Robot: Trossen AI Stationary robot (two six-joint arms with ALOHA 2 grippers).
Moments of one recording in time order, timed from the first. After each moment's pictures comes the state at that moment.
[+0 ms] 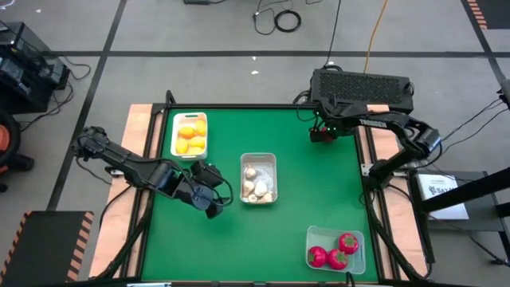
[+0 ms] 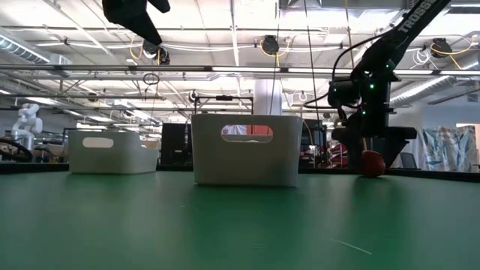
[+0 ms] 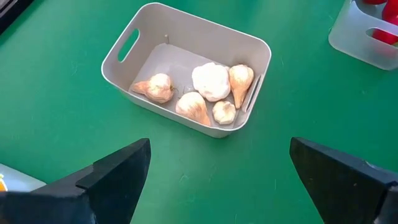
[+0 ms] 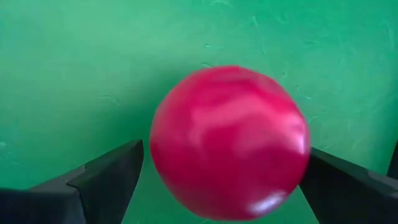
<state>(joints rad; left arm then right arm) -0.42 1.38 1.23 -0.85 -0.44 -0.72 -0.80 1.52 0.79 -0.66 0.17 0.59</state>
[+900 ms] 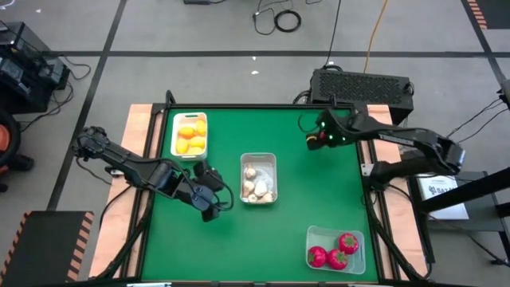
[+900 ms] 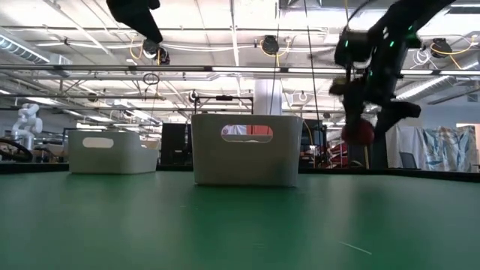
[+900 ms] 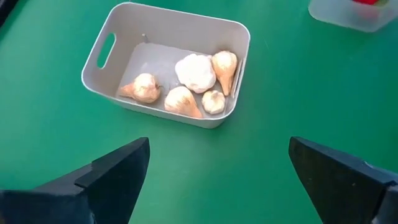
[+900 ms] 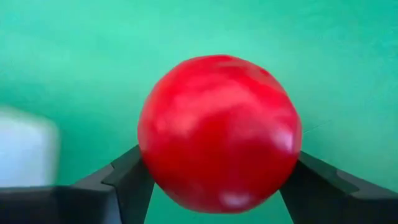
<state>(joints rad) -0.42 1.38 1.23 -0.85 -0.38 -0.57 -0.55 1.21 0.79 -0.77 0.05 0.82</state>
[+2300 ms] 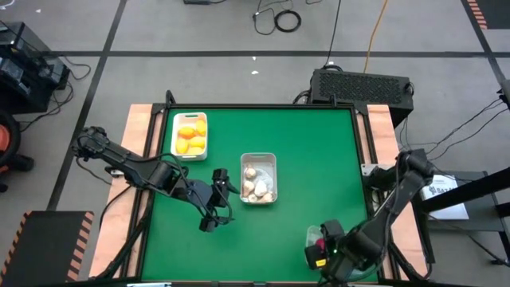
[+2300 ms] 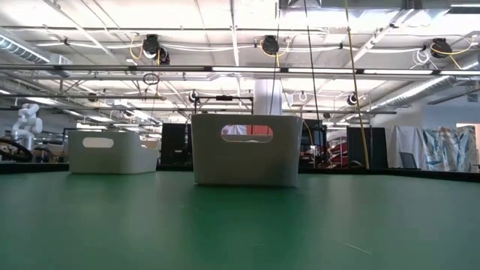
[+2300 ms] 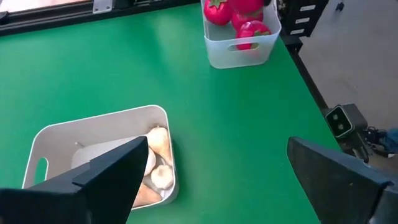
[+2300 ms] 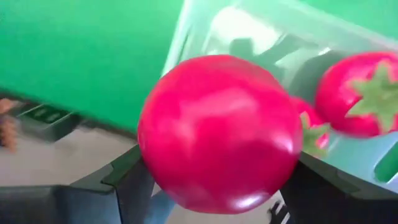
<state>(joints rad) -0.42 1.38 1.23 -0.53 -0.18 -0.10 0.85 1.75 1.53 -1.16 0.05 2.21</state>
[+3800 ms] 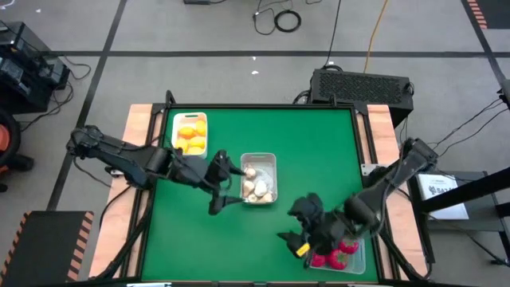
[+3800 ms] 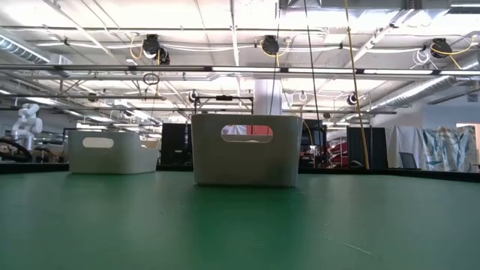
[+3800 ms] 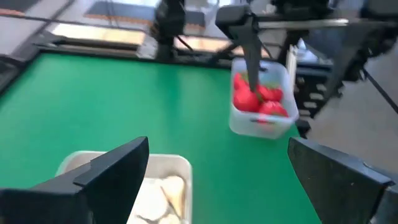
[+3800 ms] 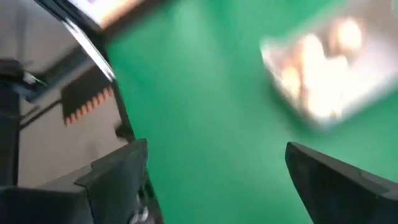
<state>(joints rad) -0.30 1.32 1.23 -0.37 -0.17 -0.23 0.66 1.61 1.51 -0.80 0.51 1.15</state>
